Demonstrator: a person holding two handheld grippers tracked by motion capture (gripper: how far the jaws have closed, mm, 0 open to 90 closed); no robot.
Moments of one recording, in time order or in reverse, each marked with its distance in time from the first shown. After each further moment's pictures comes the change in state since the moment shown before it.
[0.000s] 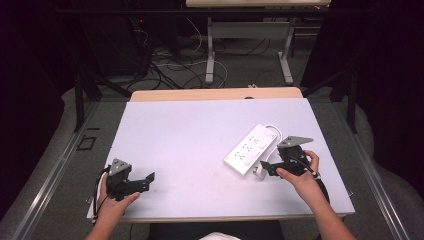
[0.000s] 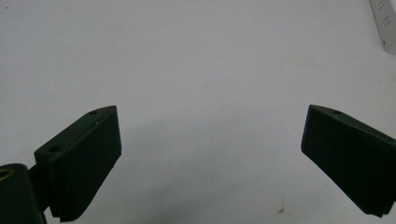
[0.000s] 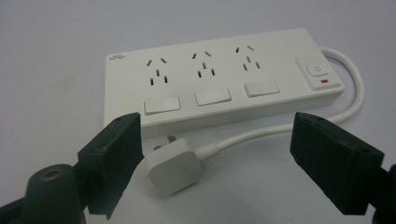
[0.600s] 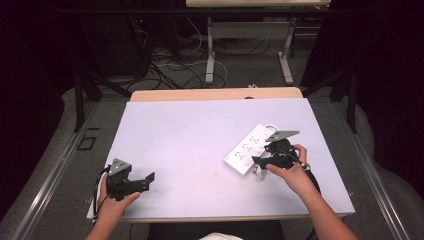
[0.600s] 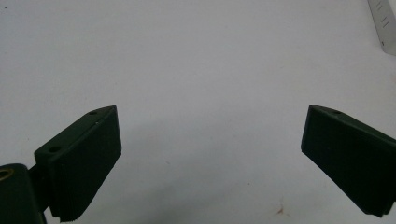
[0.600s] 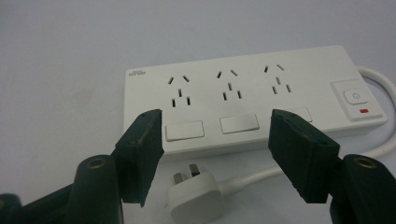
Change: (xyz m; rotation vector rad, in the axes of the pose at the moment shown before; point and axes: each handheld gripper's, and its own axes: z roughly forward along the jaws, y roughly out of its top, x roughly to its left) left arm 0.000 0.000 0.000 -0.002 -0.002 -0.003; right arm 0.012 0.023 0.019 0.048 0.056 -0.049
